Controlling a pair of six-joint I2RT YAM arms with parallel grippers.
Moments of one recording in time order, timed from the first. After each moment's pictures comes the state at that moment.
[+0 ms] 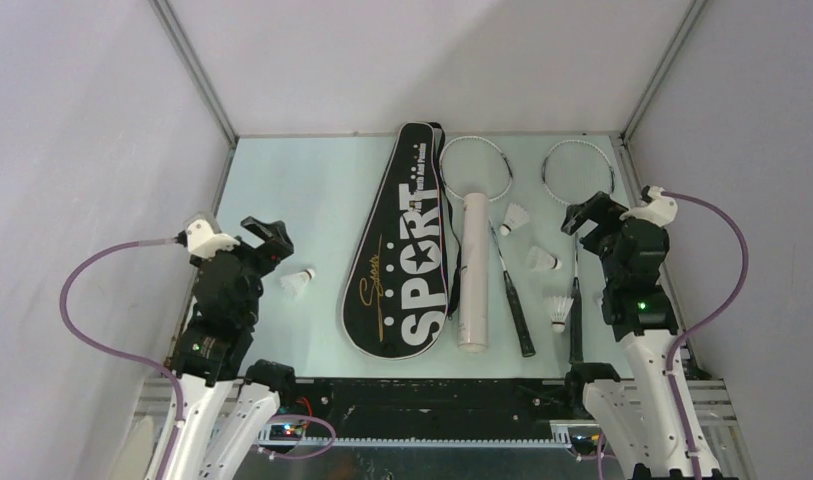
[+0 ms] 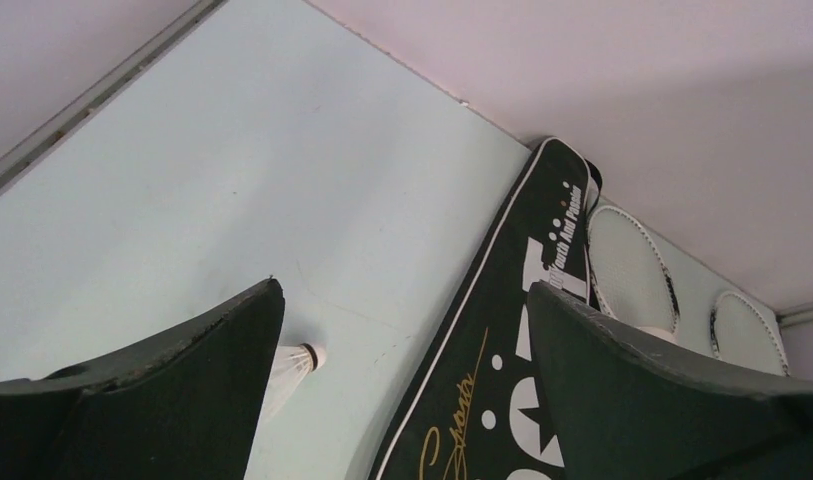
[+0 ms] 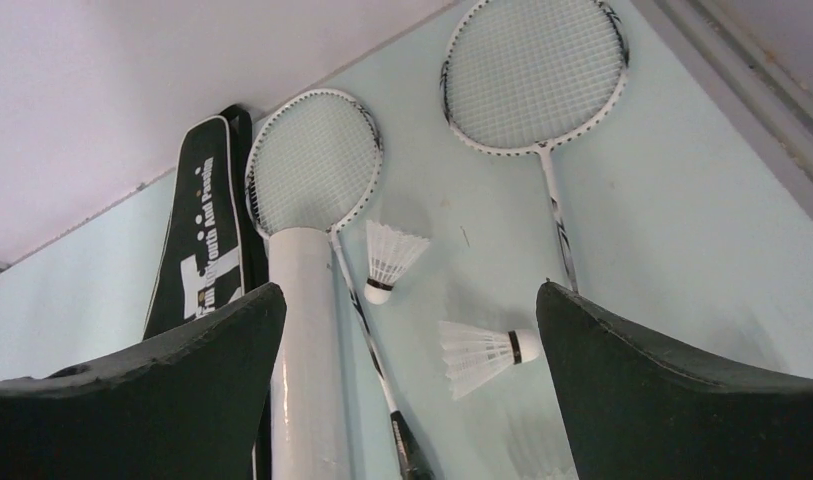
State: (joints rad) left arm -0.24 0.48 0.77 -0.49 -0.46 -0.56; right arm 0.01 0.72 0.72 -0.24 0.13 0.49
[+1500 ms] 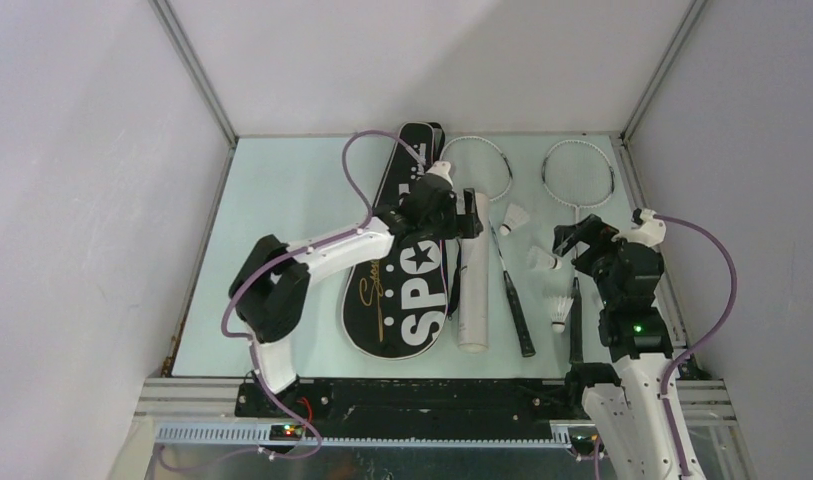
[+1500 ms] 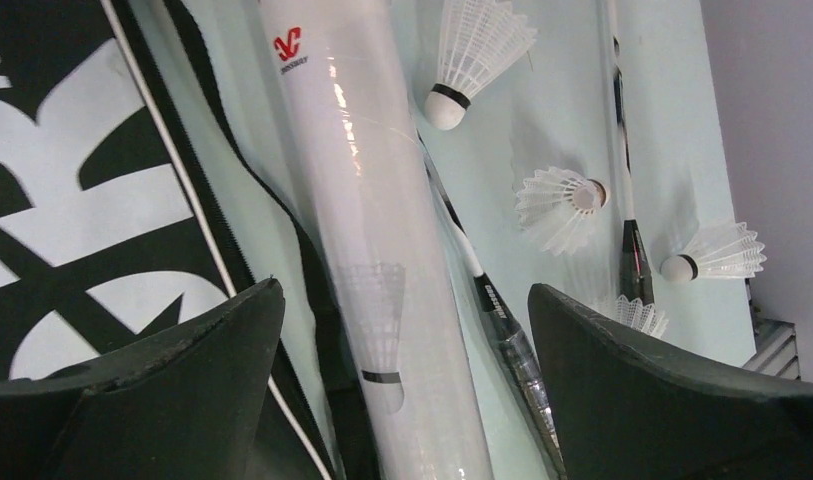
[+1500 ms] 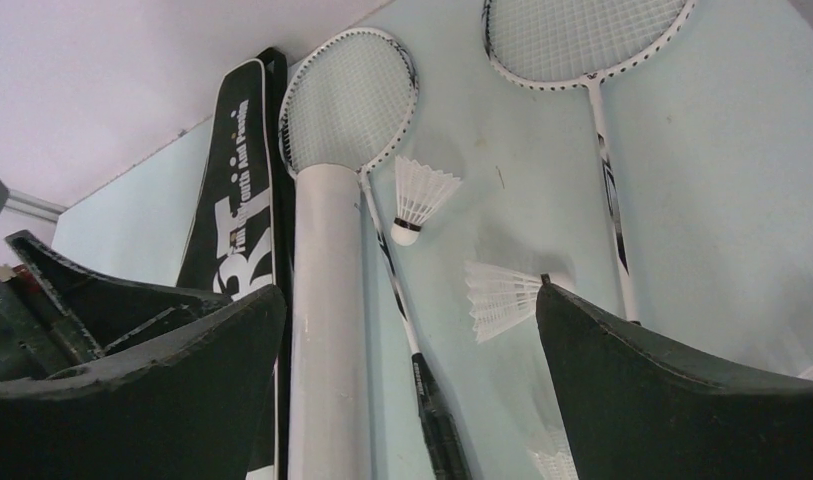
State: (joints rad) left arm -0.80 1.81 1.36 -0.16 -0.05 -0.66; right arm 0.01 0.57 0.58 -0.28 0.02 0.54
